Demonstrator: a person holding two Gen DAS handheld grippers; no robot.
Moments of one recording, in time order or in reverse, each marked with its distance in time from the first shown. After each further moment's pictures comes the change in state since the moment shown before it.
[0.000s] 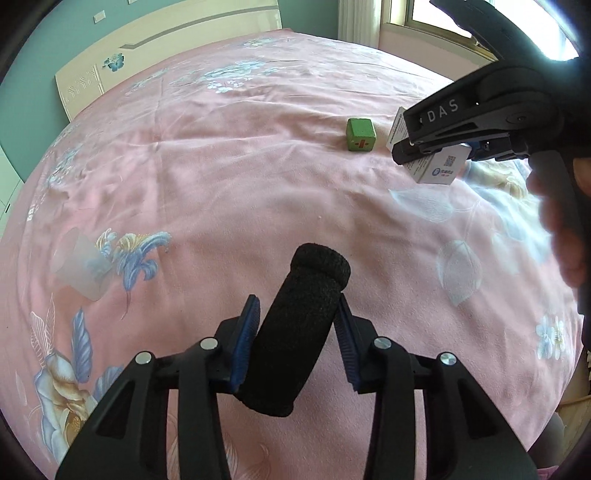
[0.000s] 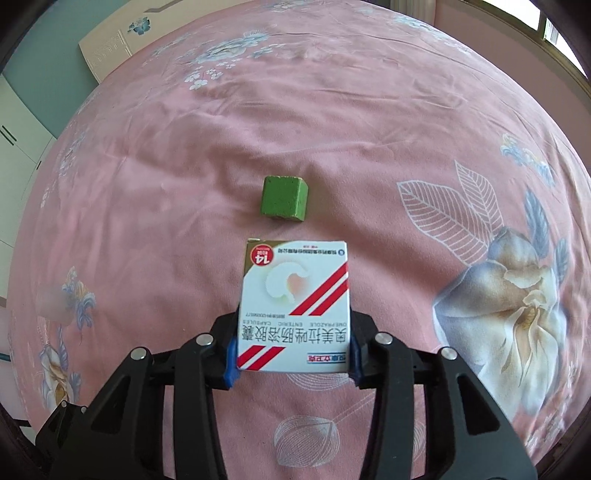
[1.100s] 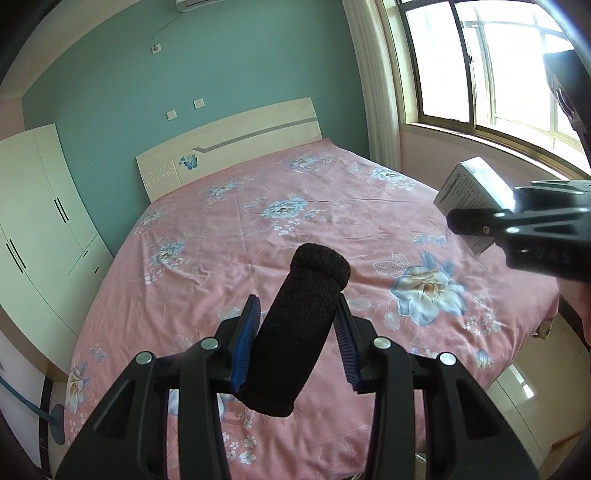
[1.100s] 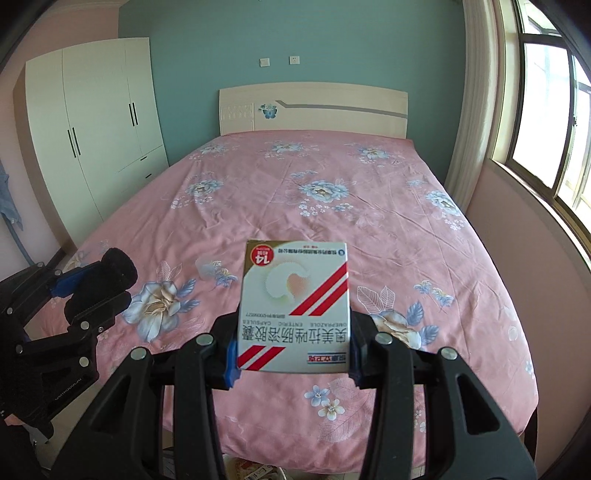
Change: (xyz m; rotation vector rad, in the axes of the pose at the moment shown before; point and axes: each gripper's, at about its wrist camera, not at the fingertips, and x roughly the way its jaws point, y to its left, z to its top) left arm -0.370 -0.099 -0.025 -0.011 -0.366 0.247; right arm -0.414 -0.011 -0.160 -0.421 -0.444 0.150
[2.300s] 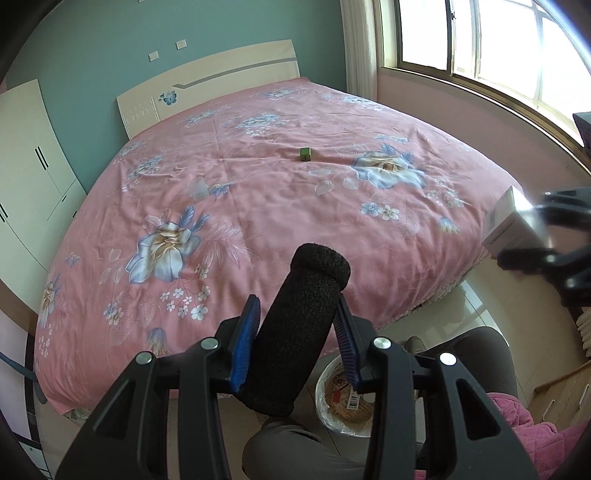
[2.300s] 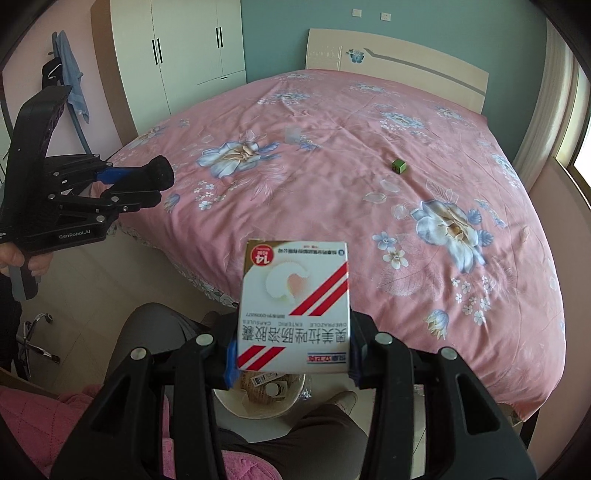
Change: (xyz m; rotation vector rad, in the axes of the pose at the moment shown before) left arm -0.047 -0.030 -0.216 -0.020 0.228 -0.124; right arm -0.038 0.042 -0.259 -0.227 0.231 0.212
